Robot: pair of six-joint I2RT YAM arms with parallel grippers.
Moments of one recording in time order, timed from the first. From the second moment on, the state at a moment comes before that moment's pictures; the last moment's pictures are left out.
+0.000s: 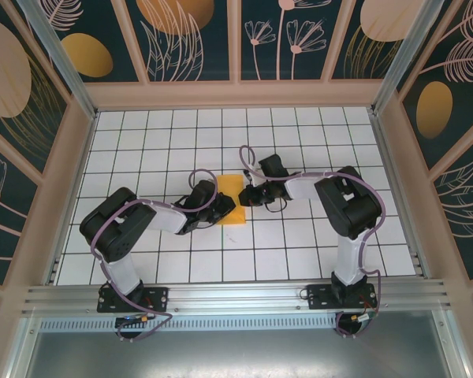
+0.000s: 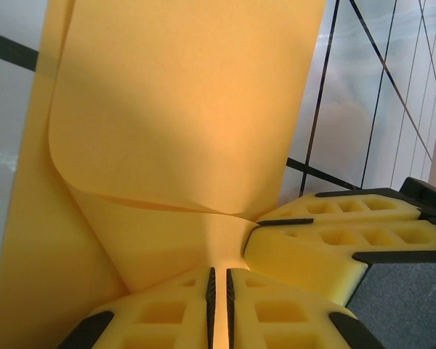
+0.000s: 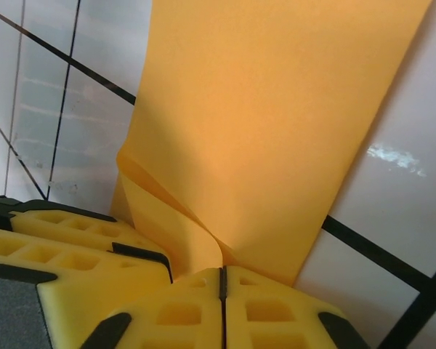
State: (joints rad) left arm -0.70 1.79 0.65 0.44 0.17 -1.22; right arm 0.56 1.93 1.00 -0.07 -0.60 0.35
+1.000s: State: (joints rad) left arm -0.70 1.80 0.65 0.47 0.17 -1.22; right arm 0.61 1.78 0.84 -0.06 -0.71 0.51
